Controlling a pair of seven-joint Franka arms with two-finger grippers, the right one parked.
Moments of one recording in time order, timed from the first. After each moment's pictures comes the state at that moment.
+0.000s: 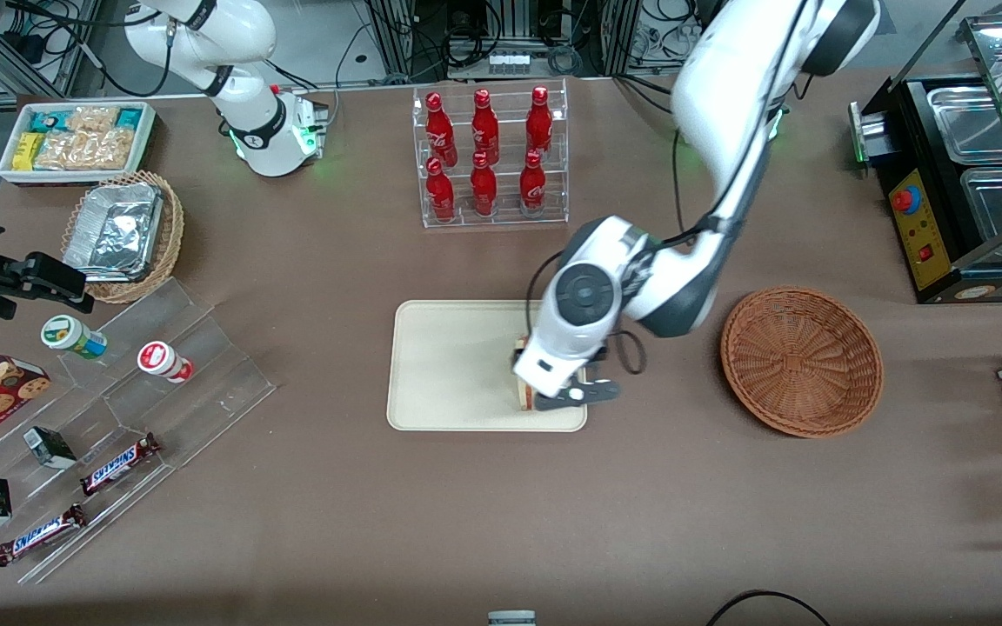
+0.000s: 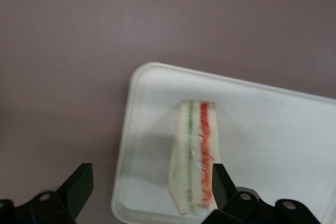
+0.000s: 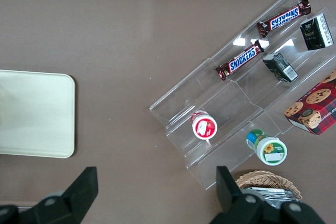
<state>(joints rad) -0.55 0.65 -0.04 -1.35 -0.02 1.98 -0.77</state>
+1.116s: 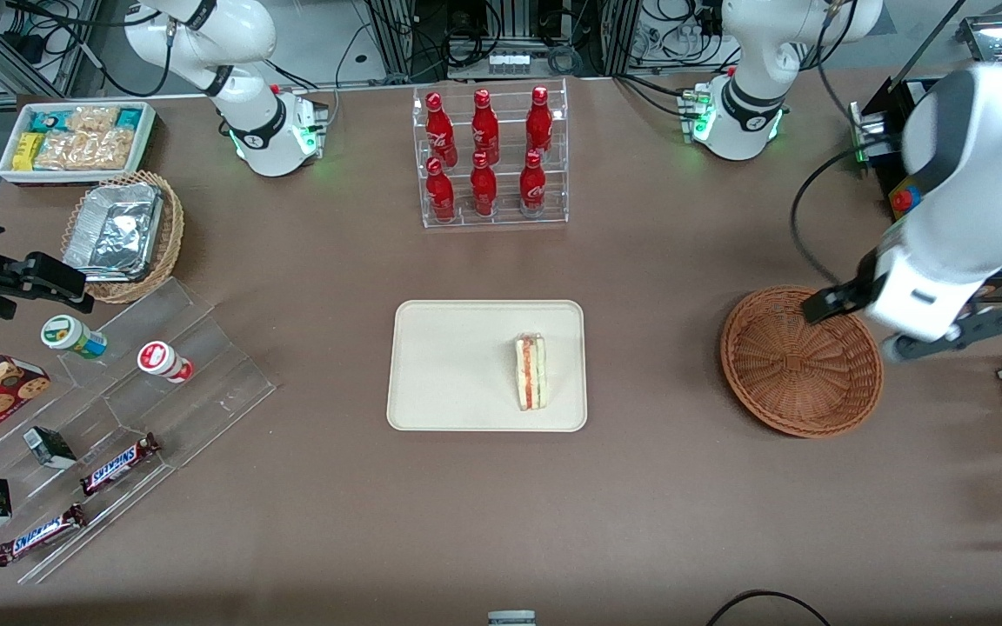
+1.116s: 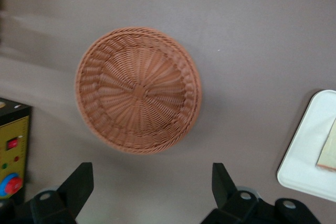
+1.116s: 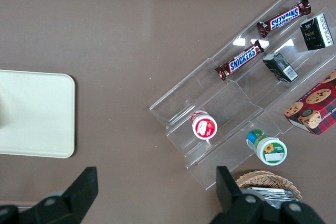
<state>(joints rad) -0.14 0.09 0.01 -1.64 0.06 1.64 -0.40</state>
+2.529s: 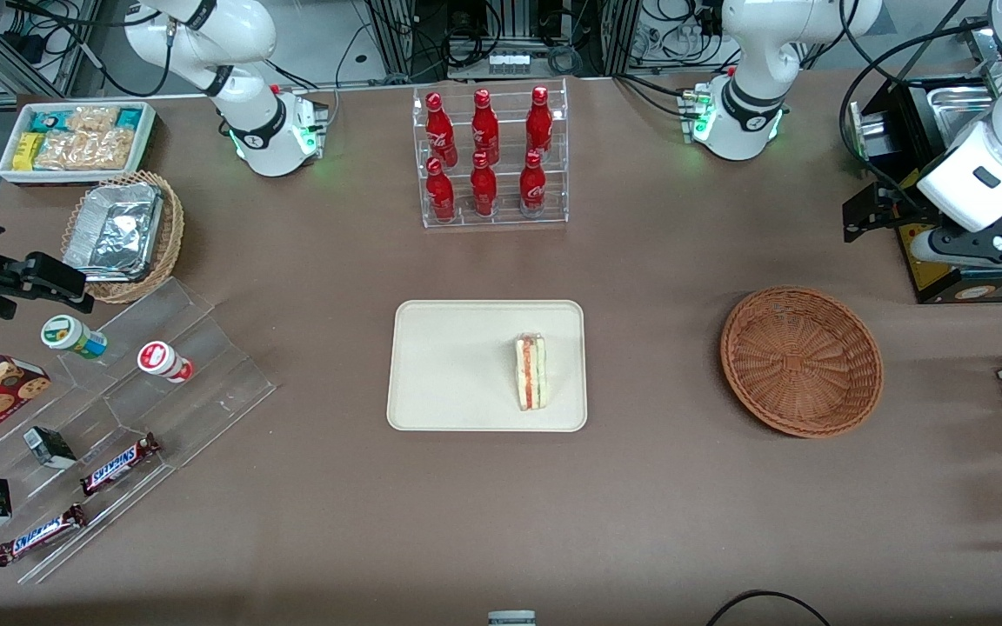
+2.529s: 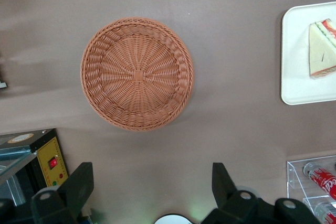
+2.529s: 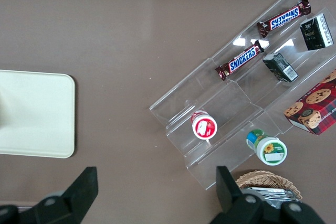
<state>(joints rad) -0.08 -0.05 -0.02 -1.65 0.01 1.53 0.03</state>
